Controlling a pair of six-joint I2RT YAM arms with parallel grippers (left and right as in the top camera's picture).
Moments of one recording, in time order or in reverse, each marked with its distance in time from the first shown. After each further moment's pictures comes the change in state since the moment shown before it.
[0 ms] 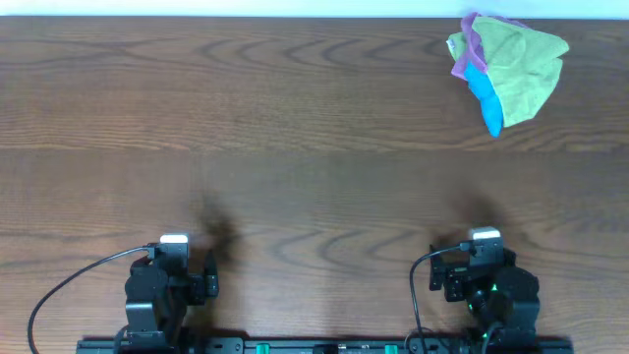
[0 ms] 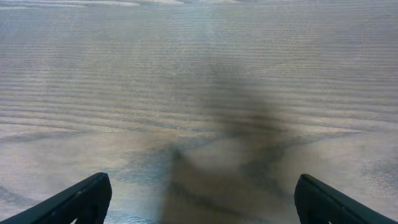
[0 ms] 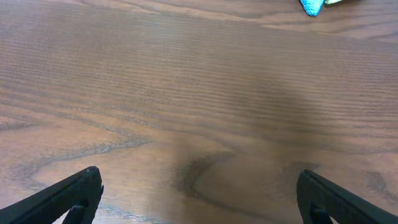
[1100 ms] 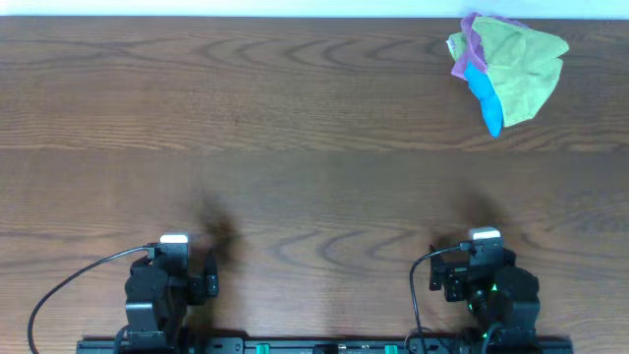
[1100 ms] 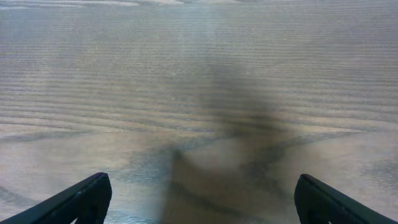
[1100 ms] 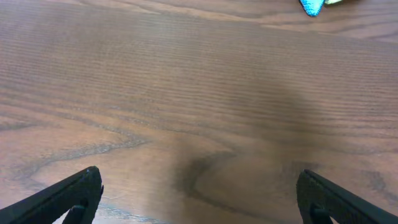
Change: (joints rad) left arm 0.000 0.000 0.000 0.000 0.000 0.000; right arm 0.000 0.000 0.000 0.000 0.000 0.000
